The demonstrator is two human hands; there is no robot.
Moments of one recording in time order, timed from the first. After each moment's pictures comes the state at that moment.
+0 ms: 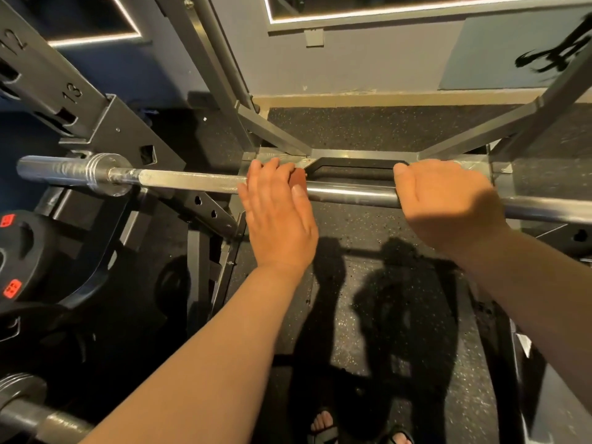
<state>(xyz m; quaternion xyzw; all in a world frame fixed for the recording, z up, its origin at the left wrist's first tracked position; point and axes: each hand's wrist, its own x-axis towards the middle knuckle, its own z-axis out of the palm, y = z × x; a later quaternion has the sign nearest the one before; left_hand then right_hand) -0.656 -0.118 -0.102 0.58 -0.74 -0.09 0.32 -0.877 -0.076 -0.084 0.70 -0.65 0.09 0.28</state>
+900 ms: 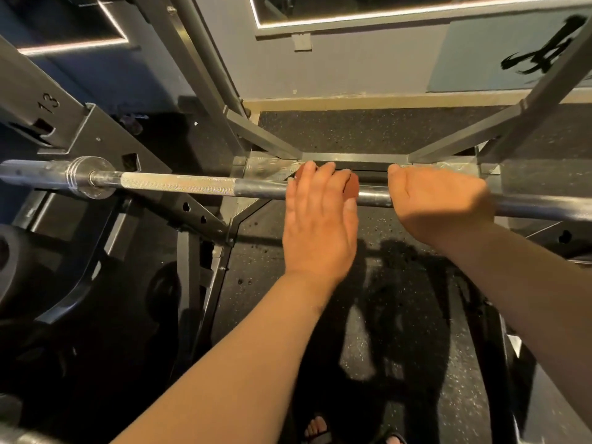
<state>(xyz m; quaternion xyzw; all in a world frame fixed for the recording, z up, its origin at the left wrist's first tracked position) -0.720 -0.100 -0.104 0.49 -0.82 -0.08 0.28 -0.900 -0.100 -0.092 0.64 -0.71 0.12 0.25</state>
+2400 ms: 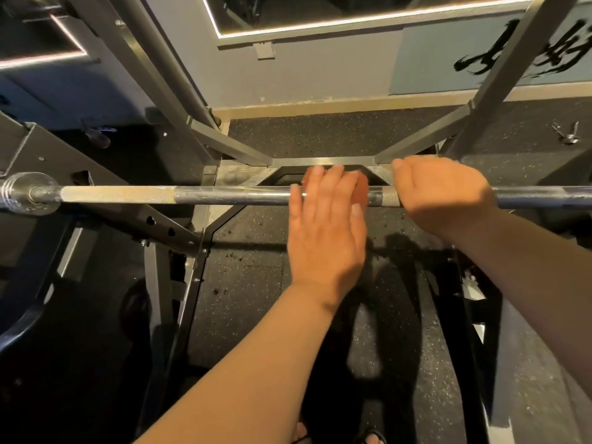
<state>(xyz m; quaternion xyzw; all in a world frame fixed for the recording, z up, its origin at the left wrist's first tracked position) -0.807 -0.067 -0.107 0.48 -0.83 -0.07 0.27 -0.990 -0.059 -0.077 0.67 -0.69 0.02 0.29</state>
